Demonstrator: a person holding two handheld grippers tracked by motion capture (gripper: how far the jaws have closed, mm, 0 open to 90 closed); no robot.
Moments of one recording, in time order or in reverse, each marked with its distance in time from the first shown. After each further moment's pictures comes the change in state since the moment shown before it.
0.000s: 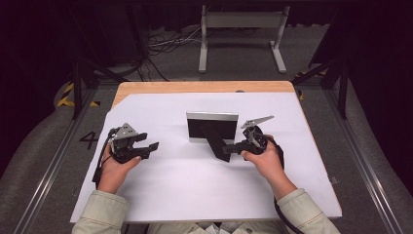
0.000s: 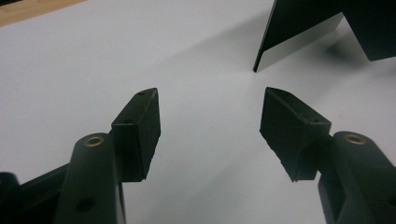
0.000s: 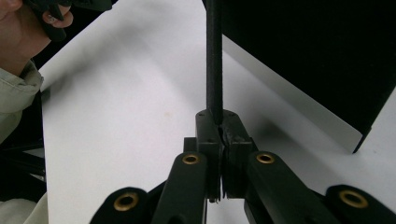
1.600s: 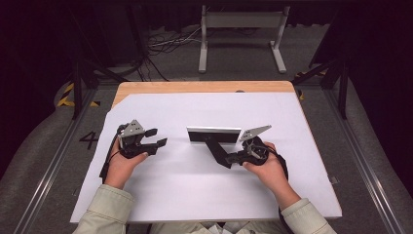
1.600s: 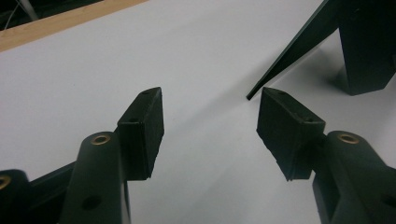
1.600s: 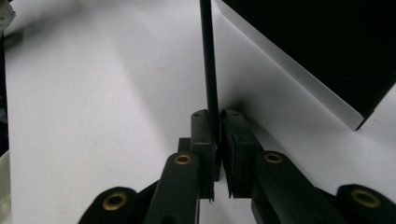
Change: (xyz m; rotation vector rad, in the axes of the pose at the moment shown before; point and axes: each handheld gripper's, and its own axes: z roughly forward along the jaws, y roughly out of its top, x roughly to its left) left arm 0.002 0.008 0.025 -0.076 -0.085 0.069; right arm 0.015 -0.020 0.000 0.076 -0.083 -0.148
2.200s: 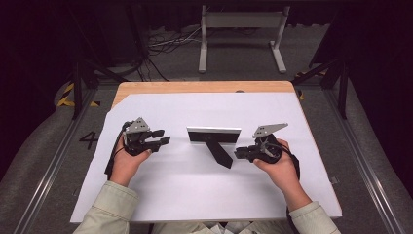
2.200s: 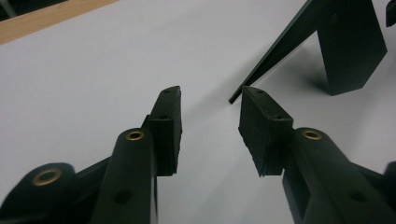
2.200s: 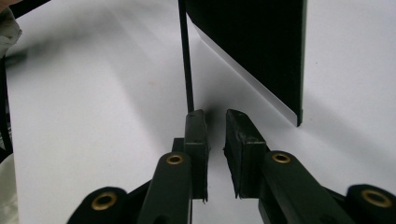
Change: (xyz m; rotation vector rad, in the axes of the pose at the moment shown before) left arm -0.006 0.014 0.006 0.041 -0.059 0.004; right arm -0.001 -0.002 -0.039 -0.075 -0.062 -0.020
